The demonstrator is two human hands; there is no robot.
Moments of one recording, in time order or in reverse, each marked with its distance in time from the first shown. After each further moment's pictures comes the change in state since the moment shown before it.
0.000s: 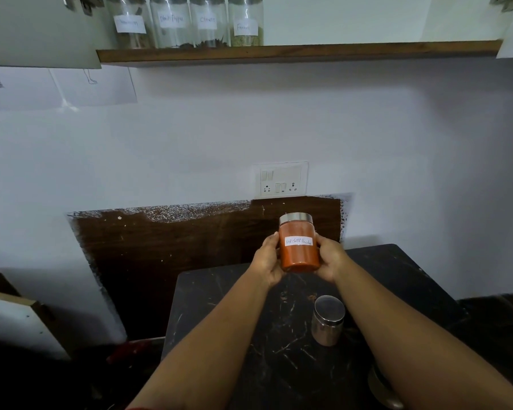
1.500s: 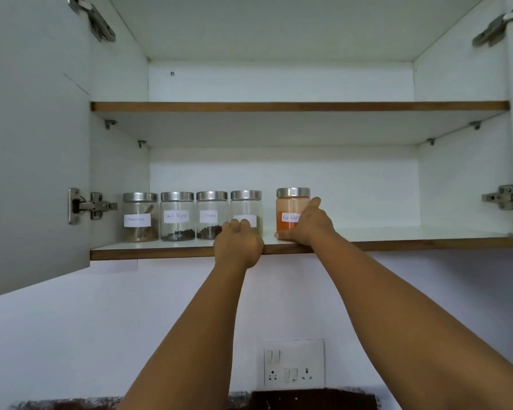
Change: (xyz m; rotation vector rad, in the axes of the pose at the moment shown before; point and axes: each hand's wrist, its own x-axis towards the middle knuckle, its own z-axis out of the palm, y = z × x) left_hand 0.065 0.381 0.133 1.609 0.807 1.081; right_hand 0.031 -0.403 0.173 -1.057 0.367 -0.975
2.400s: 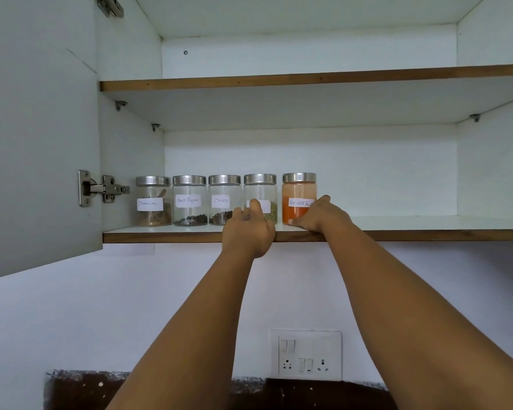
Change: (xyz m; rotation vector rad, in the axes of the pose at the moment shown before) left_hand -0.005 -0.001 -0.002 0.014 0.055 0.011; right_hand 0.031 0.006 0.023 -0.130 -0.186 0.113
